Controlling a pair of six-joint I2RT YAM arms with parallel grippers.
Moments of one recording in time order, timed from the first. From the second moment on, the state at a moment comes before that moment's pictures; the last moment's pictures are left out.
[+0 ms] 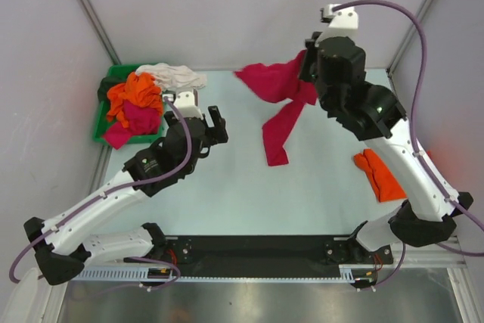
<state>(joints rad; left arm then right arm) -0.90 1.02 1.12 -0.48 -0.73 -0.53 0.71 1.46 1.99 -0.72 0.67 0.26</state>
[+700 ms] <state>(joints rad) -0.90 1.11 1.12 -0.40 -0.59 -0.52 0.93 1.48 2.03 -0.77 0.78 0.21</state>
